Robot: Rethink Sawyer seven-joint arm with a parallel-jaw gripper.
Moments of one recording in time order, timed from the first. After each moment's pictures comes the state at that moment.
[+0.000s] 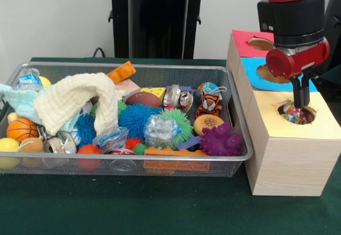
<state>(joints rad) -0.11 -0.63 0.19 1.76 0.32 0.20 0.90</state>
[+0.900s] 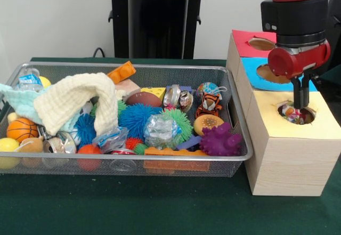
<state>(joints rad) -0.05 -0.63 0.13 1.75 0.32 0.17 0.90</state>
